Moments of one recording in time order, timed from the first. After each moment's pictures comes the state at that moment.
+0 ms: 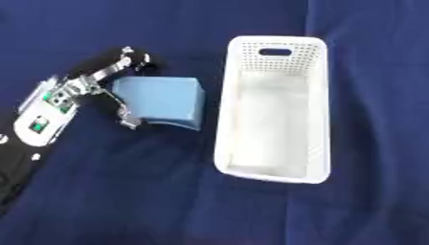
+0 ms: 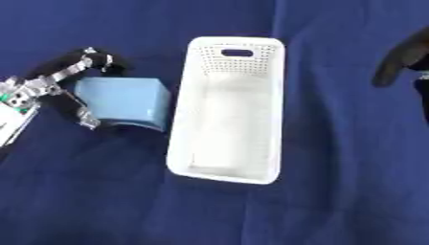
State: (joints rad) left arm -0.27 0.72 -0.02 -1.54 -0.26 -0.47 -0.26; right arm -0.48 -0.22 0.06 -1.99 -0.70 -0.27 0.84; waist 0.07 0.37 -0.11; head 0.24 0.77
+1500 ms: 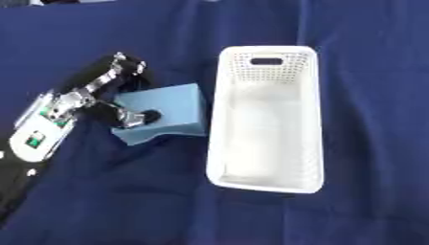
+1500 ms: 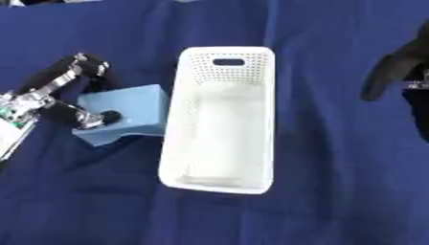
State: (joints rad) left arm -0.26 0.77 0.00 -1.56 -0.31 -0.57 -0.10; right arm -0.49 -0.21 0.07 -1.99 -0.70 -0.25 0.86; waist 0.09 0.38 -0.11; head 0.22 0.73
